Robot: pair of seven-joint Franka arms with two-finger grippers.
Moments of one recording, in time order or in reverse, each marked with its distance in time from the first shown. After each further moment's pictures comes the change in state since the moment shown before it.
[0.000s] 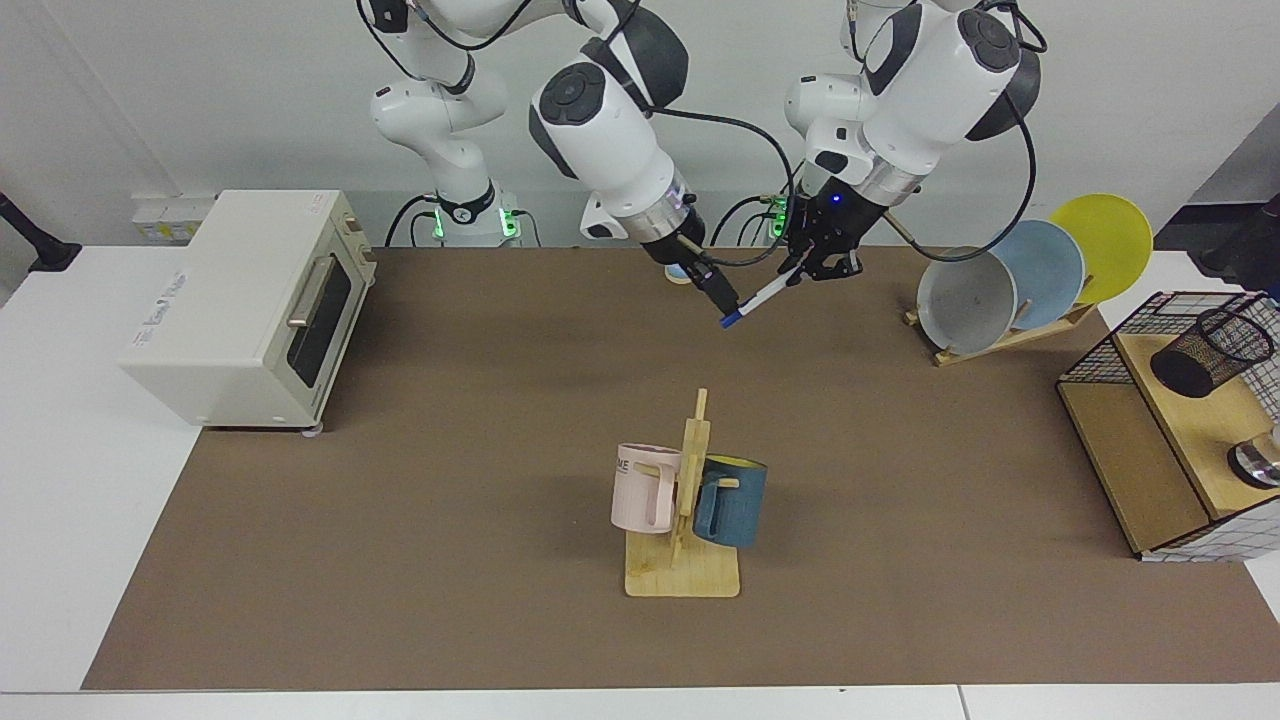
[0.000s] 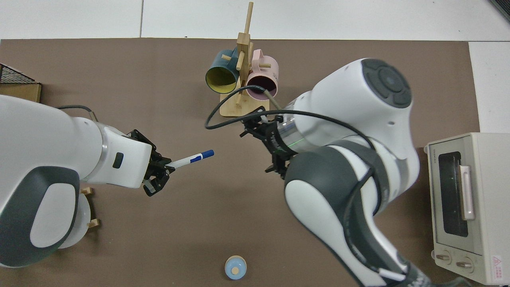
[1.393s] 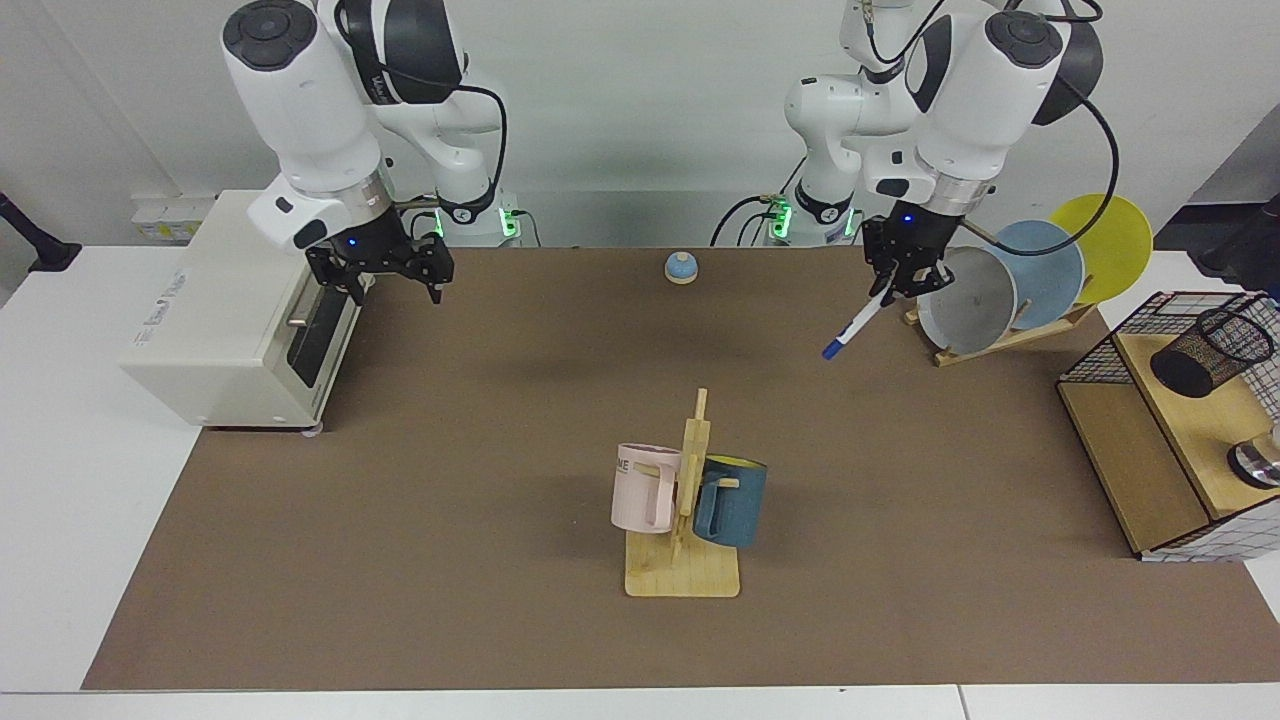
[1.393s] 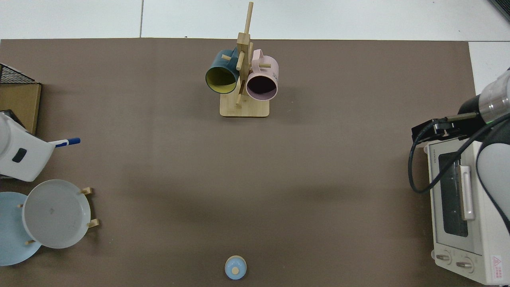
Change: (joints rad) left arm 0.209 0.000 0.025 0.004 0.666 0.019 0.260; right arm -0.395 -0.177 -0.002 0.006 -0.450 -0.320 -1.274
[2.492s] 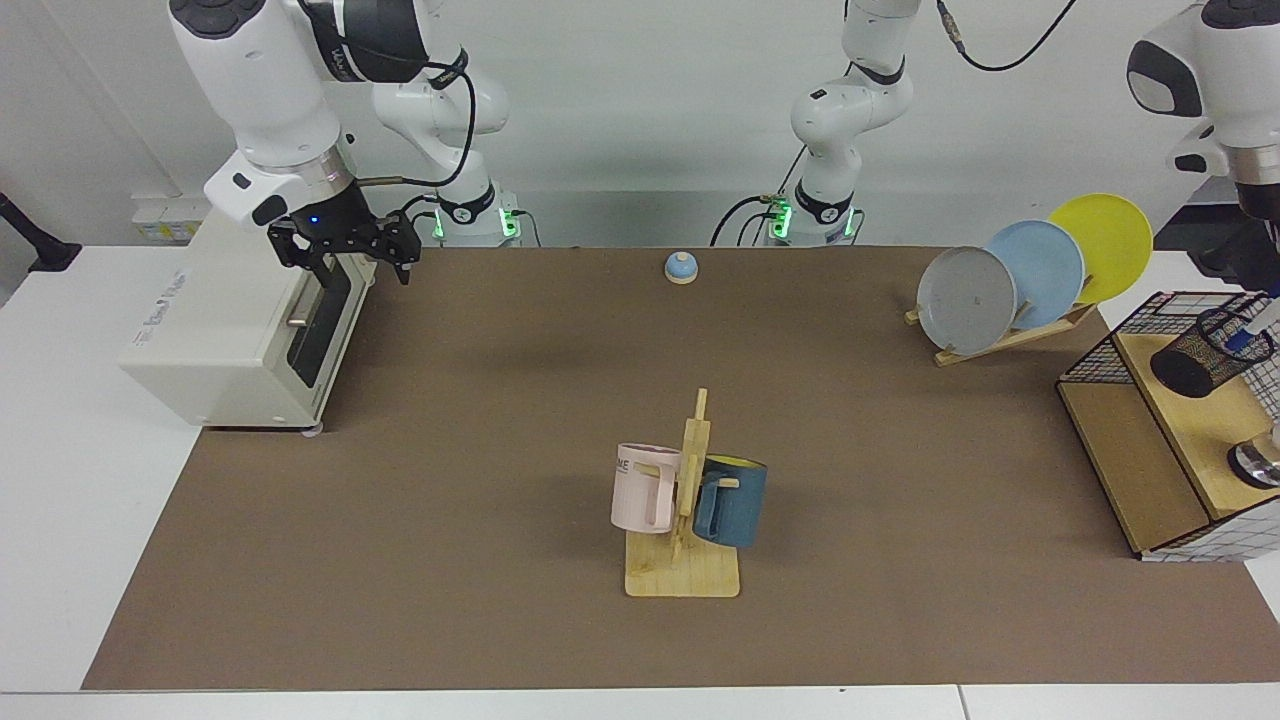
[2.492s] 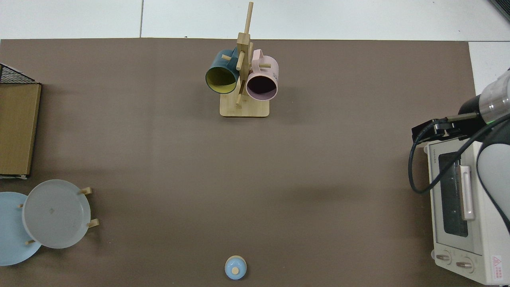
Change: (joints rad) left arm 0.348 0.115 0.006 0.170 0.257 0.363 0.821; right arm 0.000 -0.001 0.000 -0.001 0.000 0.000 0.000
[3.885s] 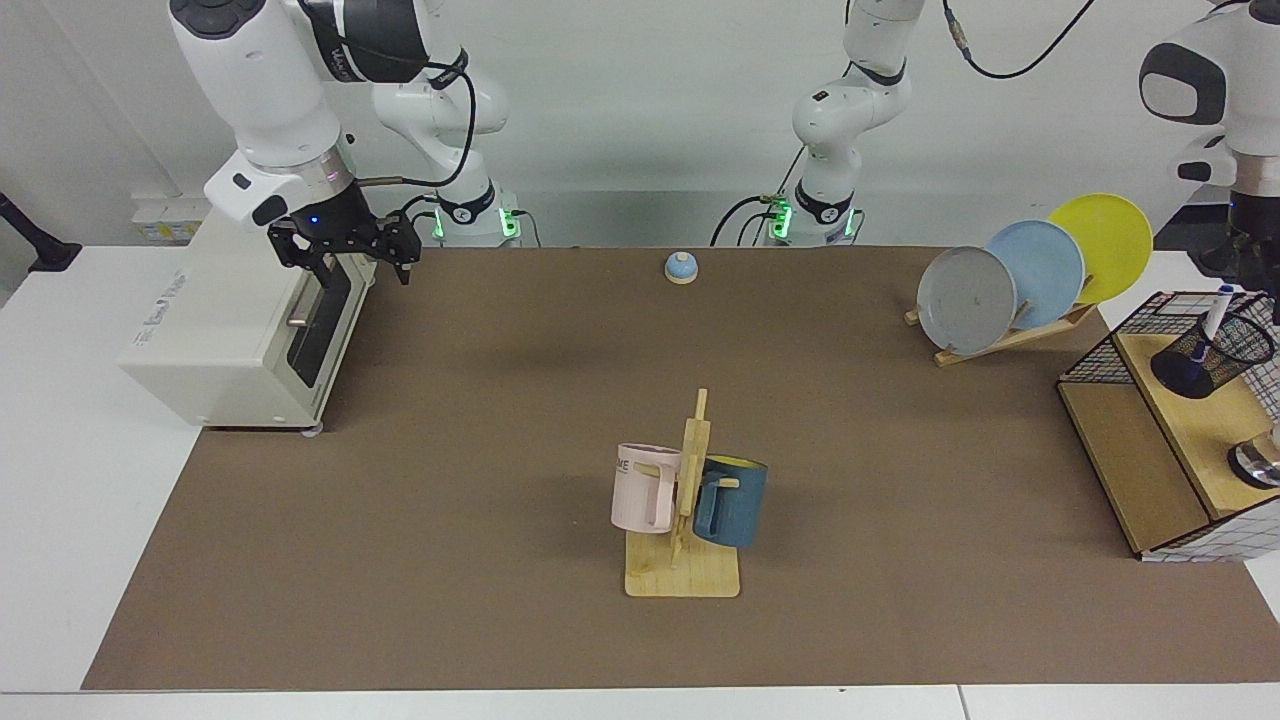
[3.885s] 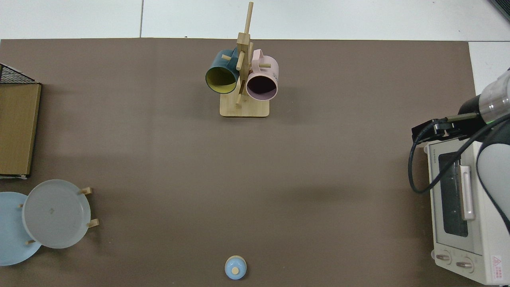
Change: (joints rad) left arm 0.059 0.036 -0.056 0.023 -0.227 -0.059 -0.037; right arm 0.000 0.000 0.000 0.000 0.000 0.000 0.000
